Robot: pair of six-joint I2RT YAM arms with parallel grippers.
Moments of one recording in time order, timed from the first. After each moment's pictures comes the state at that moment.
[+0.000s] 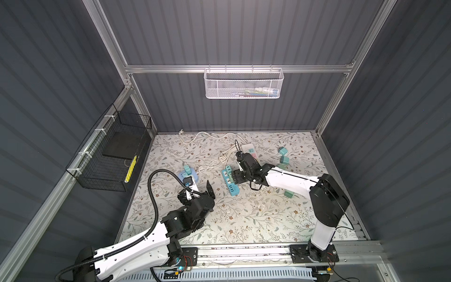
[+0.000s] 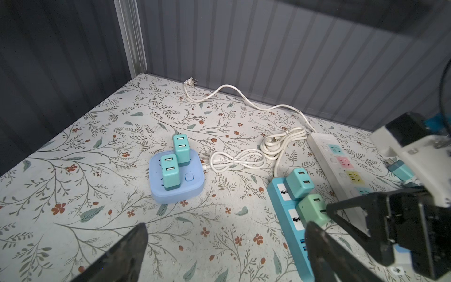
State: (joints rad) left arm -1.03 0.79 0.53 -0.33 -1.02 -0.71; right arm 0.79 1.77 1.24 -0.34 0.13 0.33
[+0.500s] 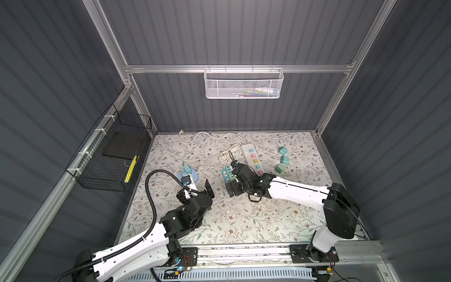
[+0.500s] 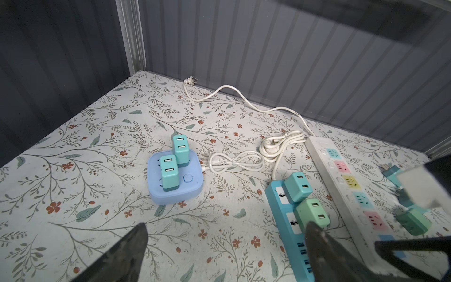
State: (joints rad) left arm -0.99 0.75 0.53 -0.32 -0.97 -0.71; right arm 0.95 1.70 1.18 -0.40 0.17 0.40
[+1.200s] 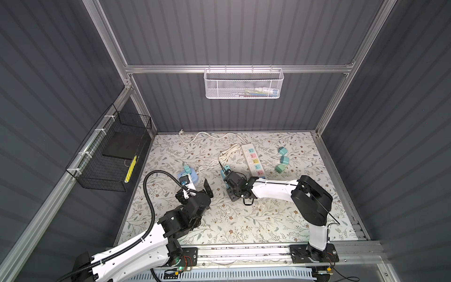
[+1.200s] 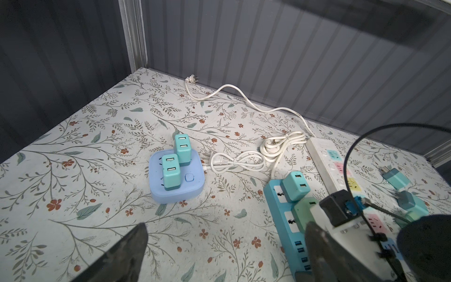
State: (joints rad) left arm -0.97 0.75 0.53 -0.33 -0.96 -0.72; right arm 0.95 1.96 1.25 -0.38 0.22 0.33
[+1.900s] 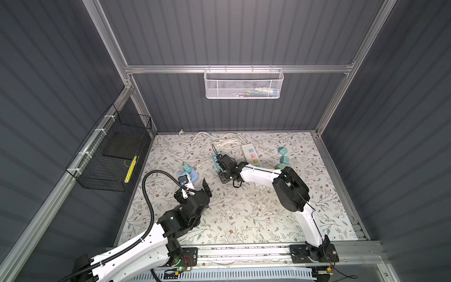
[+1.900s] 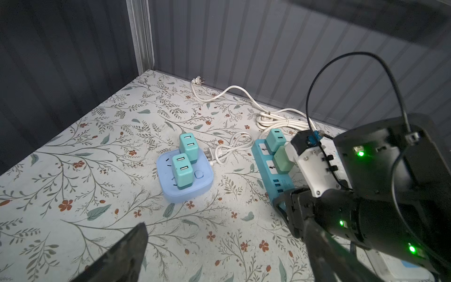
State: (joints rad) left arm -0.94 0.74 0.53 -0.34 -0.96 -0.70; right arm 0.85 2.28 1.71 -0.41 0.19 0.19
